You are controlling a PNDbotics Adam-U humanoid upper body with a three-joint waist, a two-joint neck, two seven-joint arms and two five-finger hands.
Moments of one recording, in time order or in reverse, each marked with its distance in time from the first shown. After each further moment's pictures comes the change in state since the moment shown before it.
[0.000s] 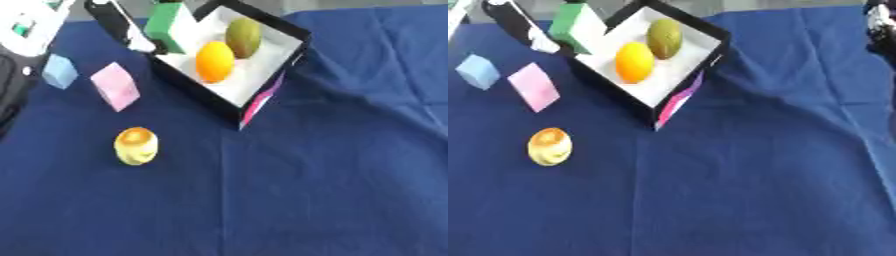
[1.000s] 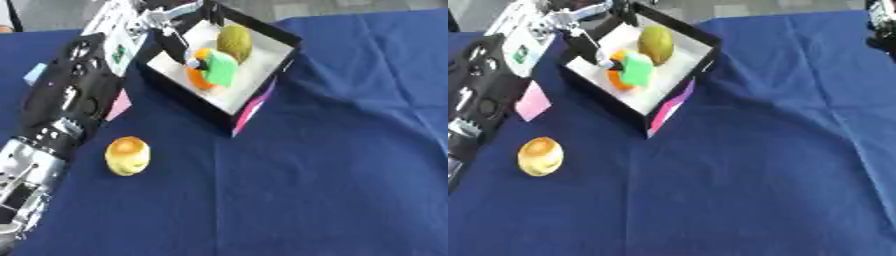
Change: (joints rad) left arm -0.046 -0.176 0.102 0.298 -0.492 -0.066 0.340; right arm -0.058 0.046 0.031 -0.016 -0.002 0.014 0.018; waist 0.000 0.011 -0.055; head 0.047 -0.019
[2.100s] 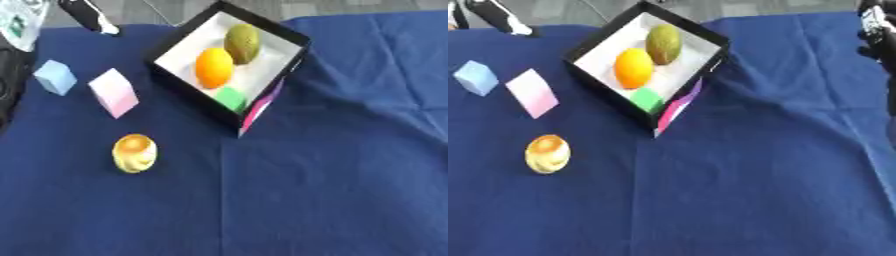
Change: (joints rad) left arm 0.004 0.290 0.111 0.013 0.150 0.165 -0.189; right arm 0.045 -0.029 -0.003 0.000 -0.004 0.002 -0.016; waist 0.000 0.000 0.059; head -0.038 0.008
